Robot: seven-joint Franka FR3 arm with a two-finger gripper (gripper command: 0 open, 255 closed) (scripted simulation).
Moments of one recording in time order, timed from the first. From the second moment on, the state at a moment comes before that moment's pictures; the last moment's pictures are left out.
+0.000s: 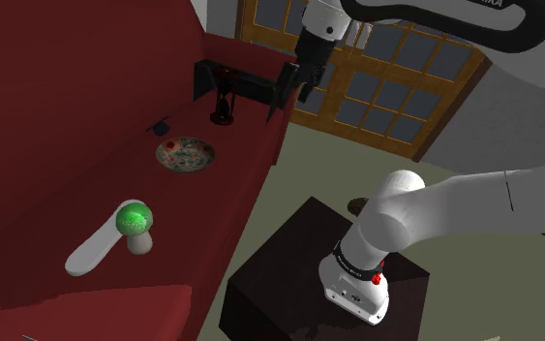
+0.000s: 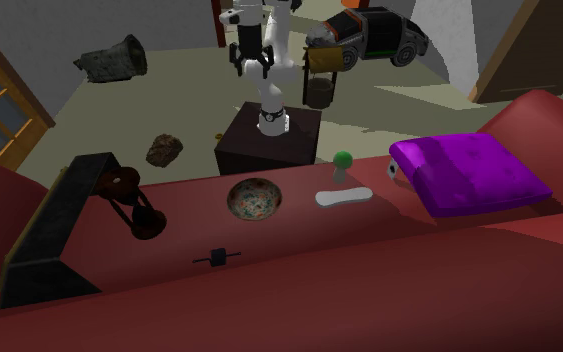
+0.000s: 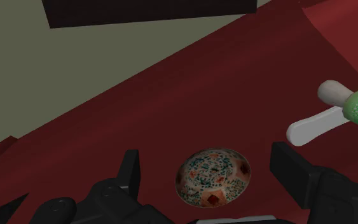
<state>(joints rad) 0.00 -0.82 0.04 -2.35 0.05 1.65 0.08</state>
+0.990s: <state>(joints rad) 0.04 -0.51 0.32 -2.25 0.14 1.76 0.42</state>
